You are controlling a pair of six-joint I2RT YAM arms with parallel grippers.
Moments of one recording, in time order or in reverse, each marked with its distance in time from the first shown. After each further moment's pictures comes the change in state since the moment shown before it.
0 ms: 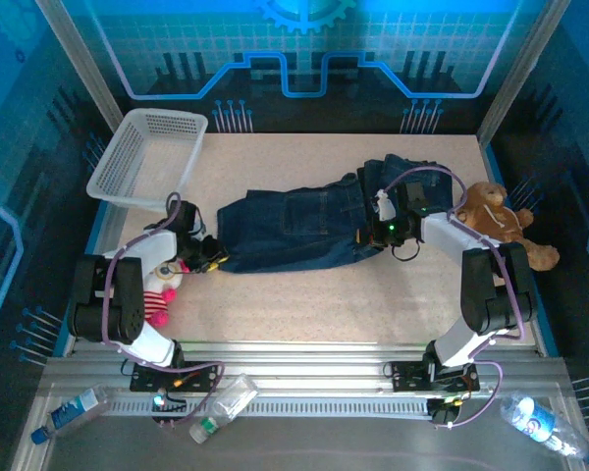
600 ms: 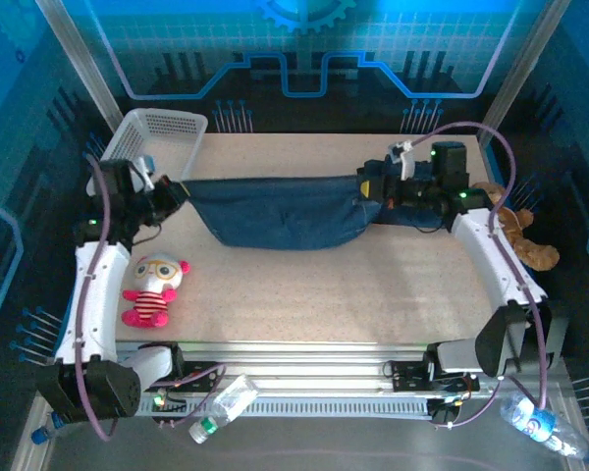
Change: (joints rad) left arm 0.185 -0.422 0.447 -0.243 0.122 0.020; right arm -0.073 -0.274 0.272 -0.043 -0.293 -0.037
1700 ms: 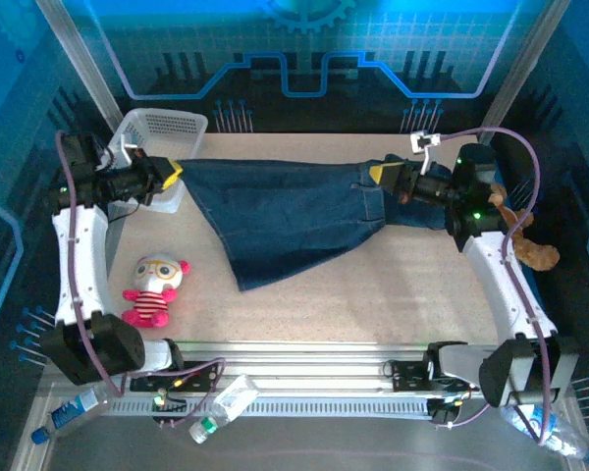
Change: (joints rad) left arm 0.169 0.230 0.198 -0.134 0.481 -0.040; right arm -0.029 -0.165 -0.145 0.399 -0.106 0.231
